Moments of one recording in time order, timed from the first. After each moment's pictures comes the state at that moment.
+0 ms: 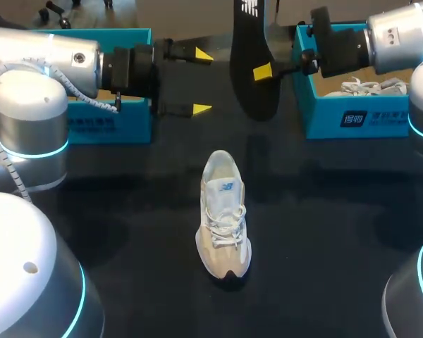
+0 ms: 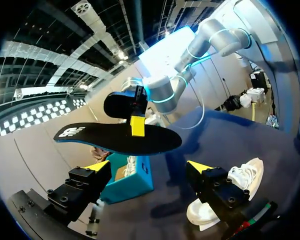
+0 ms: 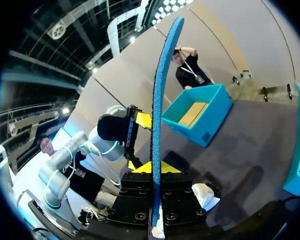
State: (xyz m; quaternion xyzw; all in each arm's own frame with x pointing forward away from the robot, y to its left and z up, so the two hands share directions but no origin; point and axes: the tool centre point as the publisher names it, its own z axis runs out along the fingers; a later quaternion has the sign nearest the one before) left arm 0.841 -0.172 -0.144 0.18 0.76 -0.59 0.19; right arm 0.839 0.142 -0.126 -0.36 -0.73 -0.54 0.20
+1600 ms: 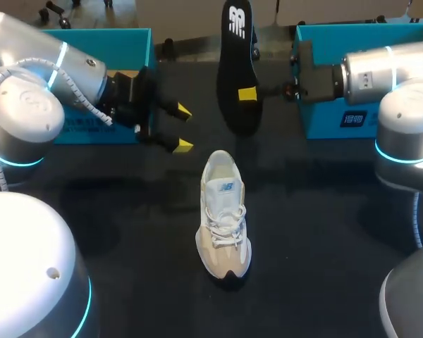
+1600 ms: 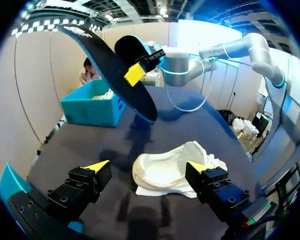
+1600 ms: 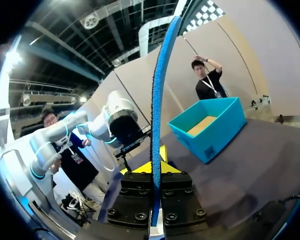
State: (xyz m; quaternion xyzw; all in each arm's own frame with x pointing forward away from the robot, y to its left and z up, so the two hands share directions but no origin) left arm 0.817 -0.120 -0.254 -0.05 0.89 -0.45 -0.02; right arm 0.860 0.167 -0.191 -0.25 -0.73 -0.62 0.16
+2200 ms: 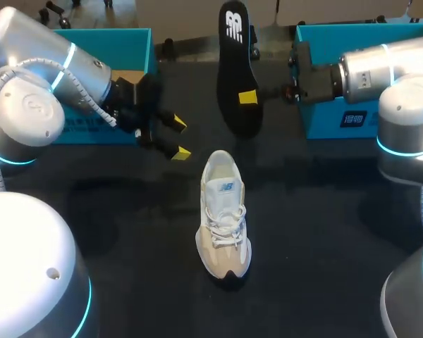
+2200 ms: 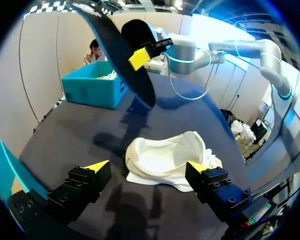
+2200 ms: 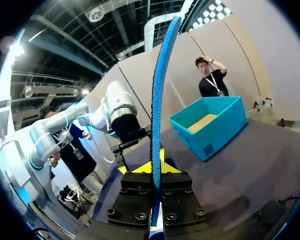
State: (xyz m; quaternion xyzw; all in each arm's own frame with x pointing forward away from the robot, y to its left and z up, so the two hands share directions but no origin) left arm 0.807 -0.112 -0.275 -0.10 0.91 -0.40 -0.05; right arm 0.862 0.165 -0.202 -0.22 -0.75 -0.60 0.16
